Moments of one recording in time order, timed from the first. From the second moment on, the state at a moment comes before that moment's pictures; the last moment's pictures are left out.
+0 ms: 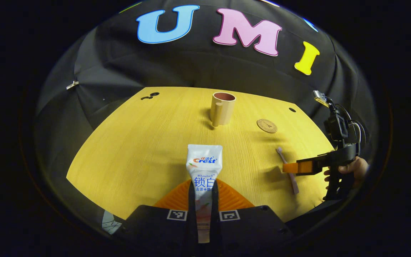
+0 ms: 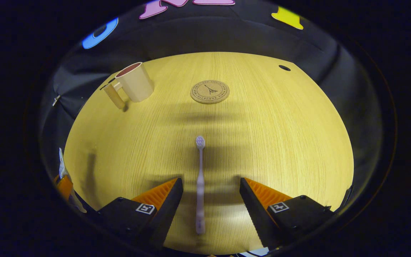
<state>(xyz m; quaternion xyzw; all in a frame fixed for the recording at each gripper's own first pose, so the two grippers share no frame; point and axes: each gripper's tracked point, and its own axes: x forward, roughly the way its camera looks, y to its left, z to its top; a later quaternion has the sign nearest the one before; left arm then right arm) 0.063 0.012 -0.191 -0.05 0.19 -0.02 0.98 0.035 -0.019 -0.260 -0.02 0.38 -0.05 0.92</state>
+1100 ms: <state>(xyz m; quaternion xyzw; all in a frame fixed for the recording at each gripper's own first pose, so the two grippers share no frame) 0.016 0.039 -0.200 -0.04 0.19 -0.09 0.98 0.036 0.000 -0.257 0.00 0.38 -0.07 0.92</state>
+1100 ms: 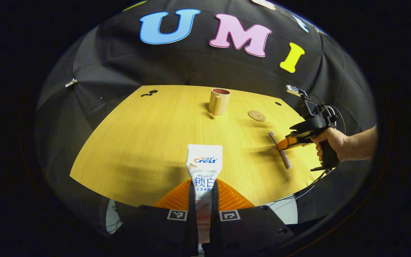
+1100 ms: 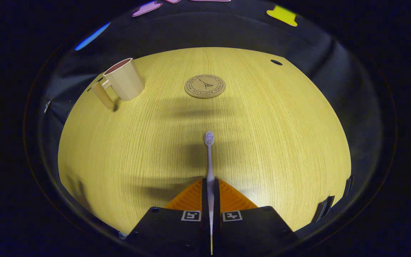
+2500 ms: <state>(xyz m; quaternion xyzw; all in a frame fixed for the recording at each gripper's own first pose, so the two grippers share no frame) 0.176 -0.007 -0.027 -0.14 -0.01 -0.08 0.99 0.023 -0.014 -0.130 0.08 0.28 0.06 0.96</state>
